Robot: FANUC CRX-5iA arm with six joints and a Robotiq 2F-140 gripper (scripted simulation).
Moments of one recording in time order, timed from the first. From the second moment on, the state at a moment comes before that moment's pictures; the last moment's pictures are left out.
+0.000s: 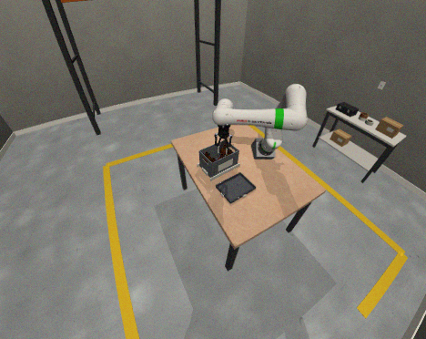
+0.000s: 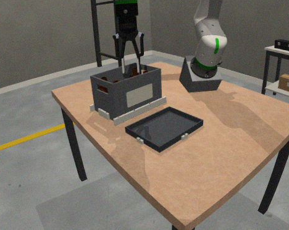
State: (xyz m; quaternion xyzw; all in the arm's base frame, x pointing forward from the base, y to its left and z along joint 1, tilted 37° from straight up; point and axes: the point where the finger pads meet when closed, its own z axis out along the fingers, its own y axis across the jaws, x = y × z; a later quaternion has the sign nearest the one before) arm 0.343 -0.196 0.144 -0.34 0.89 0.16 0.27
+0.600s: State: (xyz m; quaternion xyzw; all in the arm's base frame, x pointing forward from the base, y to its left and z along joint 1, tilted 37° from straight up) arm 0.347 -0.191 0.135 -0.34 0.89 0.16 0.27
